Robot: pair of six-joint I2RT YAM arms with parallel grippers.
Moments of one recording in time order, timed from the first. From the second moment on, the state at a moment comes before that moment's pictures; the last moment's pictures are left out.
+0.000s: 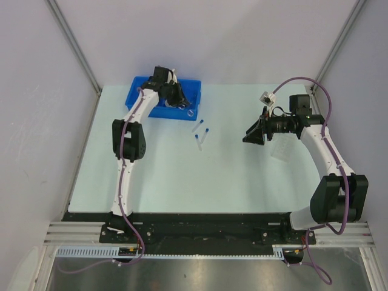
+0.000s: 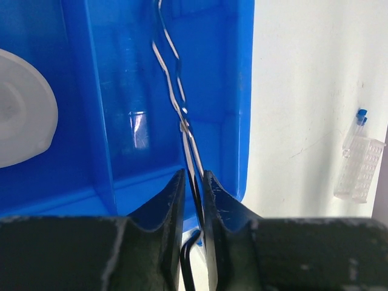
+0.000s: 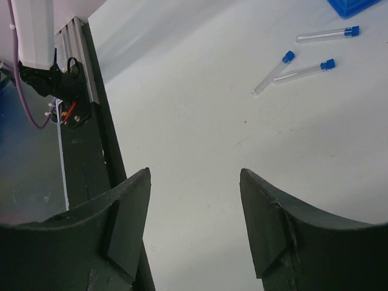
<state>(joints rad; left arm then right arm) -0.23 2.50 2.36 -0.69 0.45 -0.44 0.02 1.45 1.23 -0.68 -1.15 -0.42</state>
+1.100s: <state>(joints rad) -0.17 1.57 1.55 -0.33 0.18 -0.42 -0.19 1.44 1.23 -0.82 -1.14 -0.64</state>
